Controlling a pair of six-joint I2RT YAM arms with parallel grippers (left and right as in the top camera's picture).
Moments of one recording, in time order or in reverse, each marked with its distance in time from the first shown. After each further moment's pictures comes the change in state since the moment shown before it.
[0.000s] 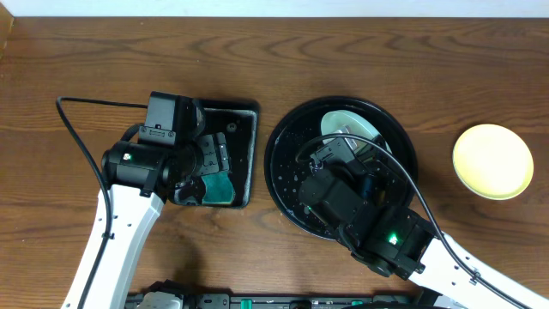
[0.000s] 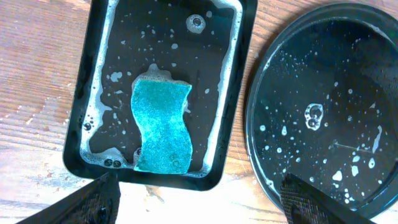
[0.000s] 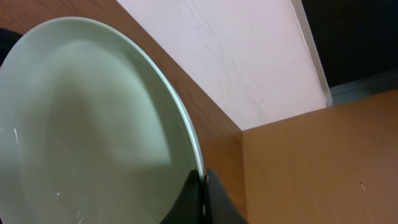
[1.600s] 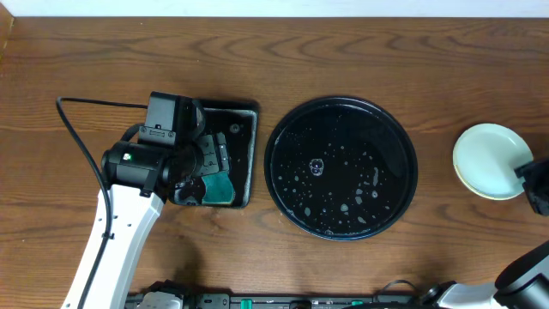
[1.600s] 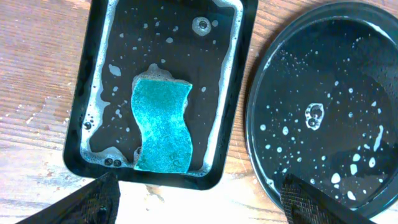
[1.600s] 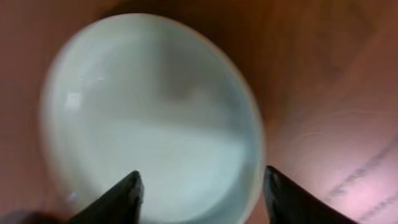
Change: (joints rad) left arm 0.000 0.000 0.000 -0.003 0.000 0.000; right arm -1.808 0.453 0.008 0.156 -1.439 0.507
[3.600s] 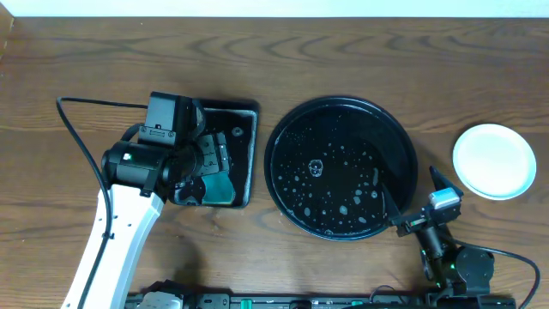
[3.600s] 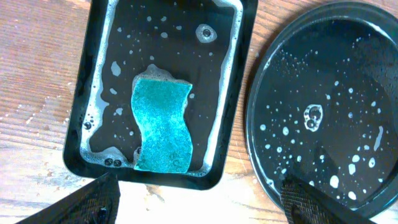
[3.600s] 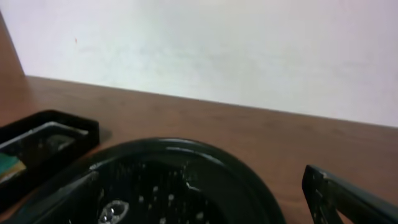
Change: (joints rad) left arm 0.000 0.000 0.000 0.000 0.000 0.000; right arm 0.855 -1.627 -1.007 0.562 -0.032 -0.369
